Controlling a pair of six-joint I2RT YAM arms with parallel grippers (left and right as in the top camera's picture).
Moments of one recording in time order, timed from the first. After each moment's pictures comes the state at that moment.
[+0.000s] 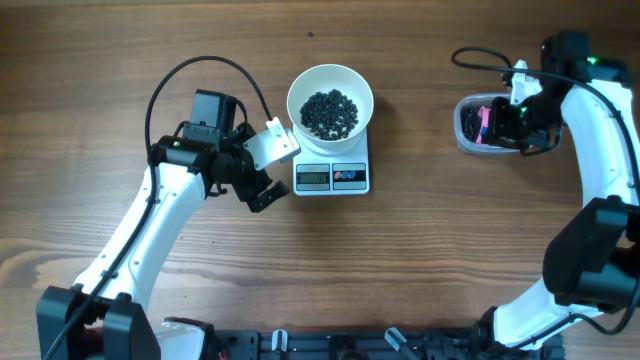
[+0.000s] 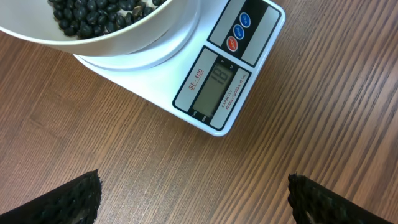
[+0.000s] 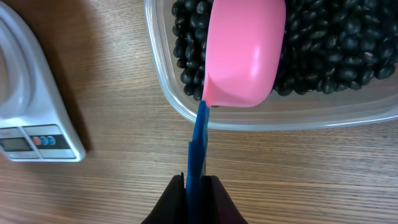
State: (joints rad) left arm -0.21 1.48 1.04 -0.76 0.39 0.81; right arm -0.18 1.82 1.54 -1.21 -0.26 0.00
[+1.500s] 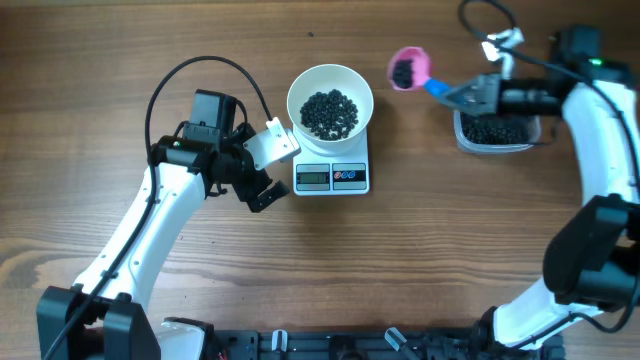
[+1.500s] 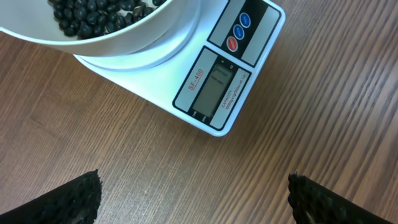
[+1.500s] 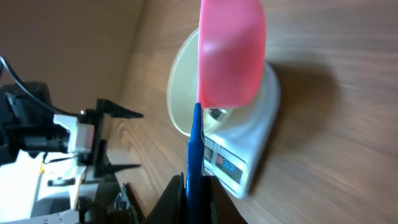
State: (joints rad) left arm -0.21 1.48 1.04 -0.76 0.39 0.81; right arm -0.16 1.83 1.53 -1.02 -1.06 -0.20
